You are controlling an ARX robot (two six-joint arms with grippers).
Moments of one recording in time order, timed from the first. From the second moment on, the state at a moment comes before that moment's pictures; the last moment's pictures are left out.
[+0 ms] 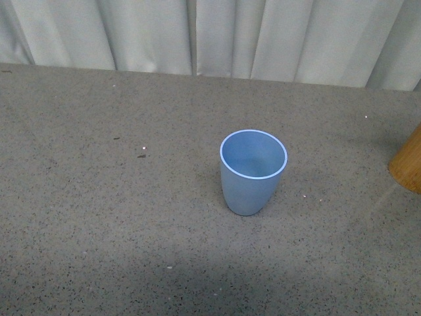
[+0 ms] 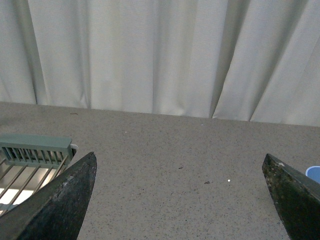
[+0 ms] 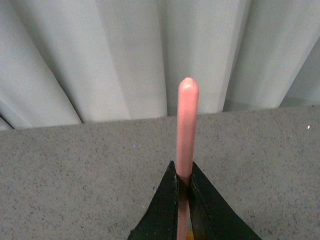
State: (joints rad) left arm 0.00 0.00 0.02 0.00 0.00 -0.01; right arm -0.17 1.84 0.83 0.68 -0.12 0.05
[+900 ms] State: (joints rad) left arm 0.00 0.00 0.02 0.00 0.00 -0.01; right arm 0.09 1.33 0.76 0.60 -0.10 0.12
